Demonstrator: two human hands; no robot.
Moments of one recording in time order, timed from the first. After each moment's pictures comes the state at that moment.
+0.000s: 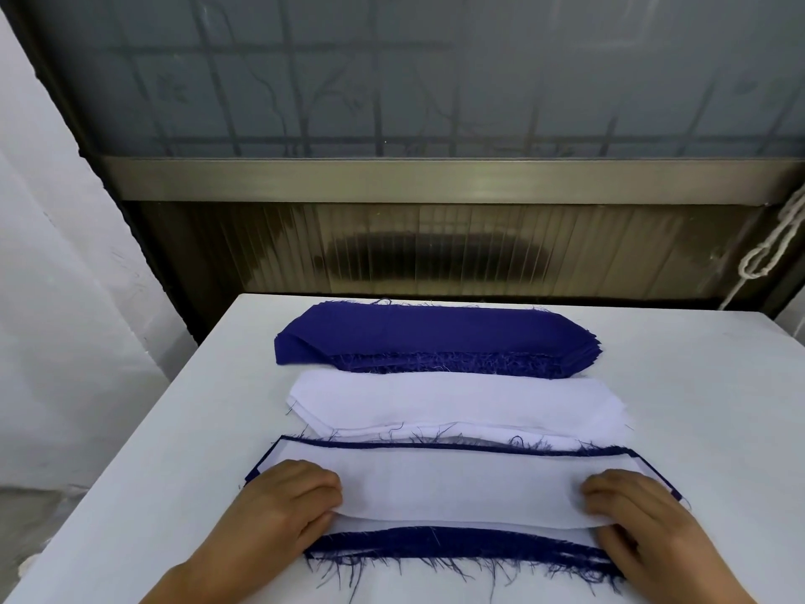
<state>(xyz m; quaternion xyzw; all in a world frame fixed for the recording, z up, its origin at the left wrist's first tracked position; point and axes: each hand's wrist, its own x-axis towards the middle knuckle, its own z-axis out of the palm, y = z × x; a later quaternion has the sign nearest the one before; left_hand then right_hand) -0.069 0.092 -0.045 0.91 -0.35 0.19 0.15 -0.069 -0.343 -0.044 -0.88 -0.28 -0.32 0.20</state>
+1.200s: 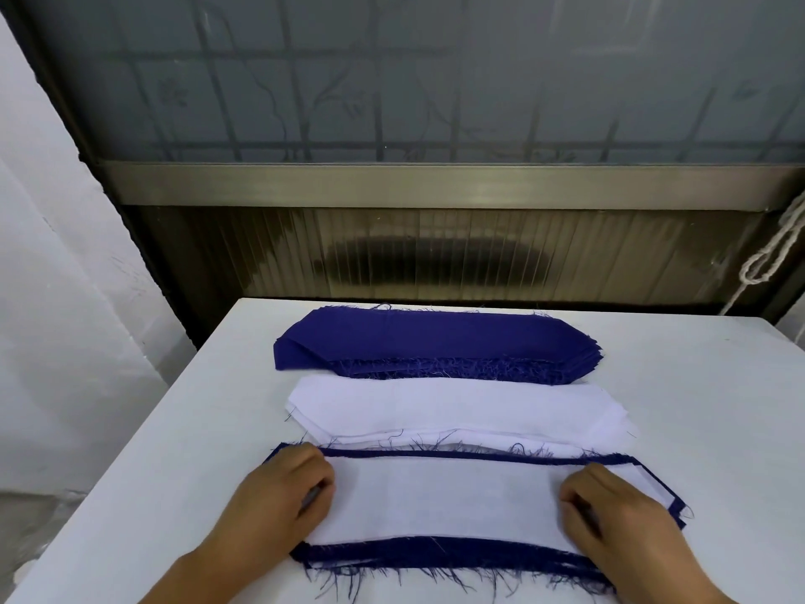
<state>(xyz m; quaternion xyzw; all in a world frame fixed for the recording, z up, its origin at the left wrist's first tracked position) -0.064 0.079 -0.022 0.95 -0.21 0.13 0.20 -0.072 -0.310 -0.020 -0.96 -0.13 -0.14 0.18</state>
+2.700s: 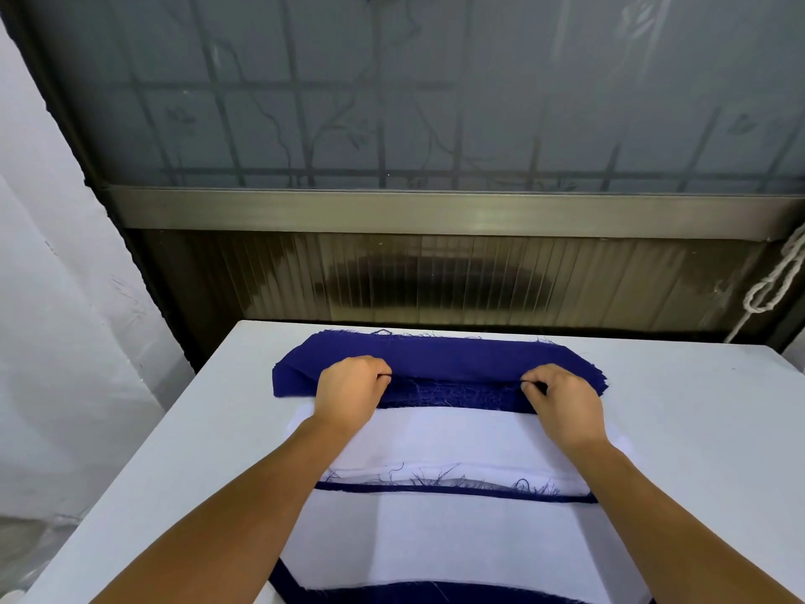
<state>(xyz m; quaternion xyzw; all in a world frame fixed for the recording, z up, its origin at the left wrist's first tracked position) 0.105 0.015 -0.001 0.98 -0.06 0.16 0.12 0.099 -0.284 -0.011 -0.95 0.00 -0.17 0.28</state>
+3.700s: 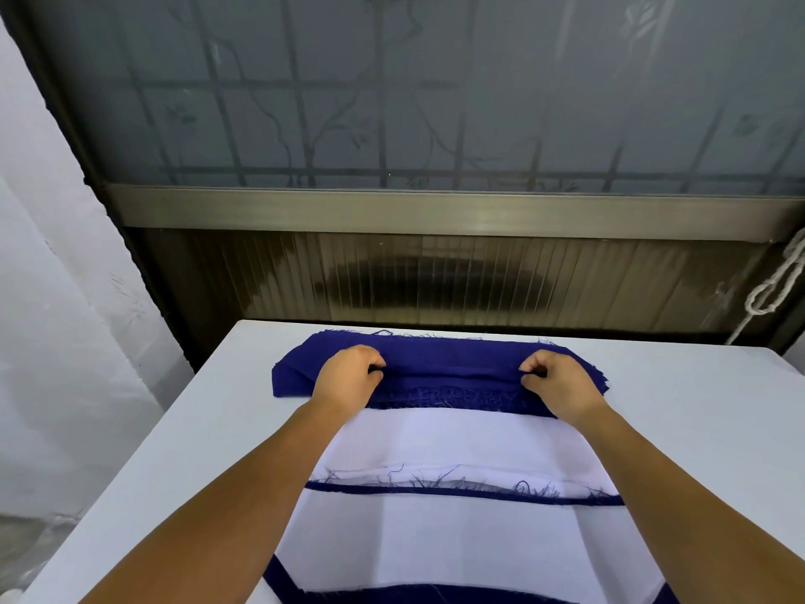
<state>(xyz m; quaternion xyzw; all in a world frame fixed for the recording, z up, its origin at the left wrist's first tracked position) 0.128 0.026 0.000 0.98 -0.06 0.10 0.19 0.128 -0.289 0.010 -0.93 0.03 -0.01 0.37</state>
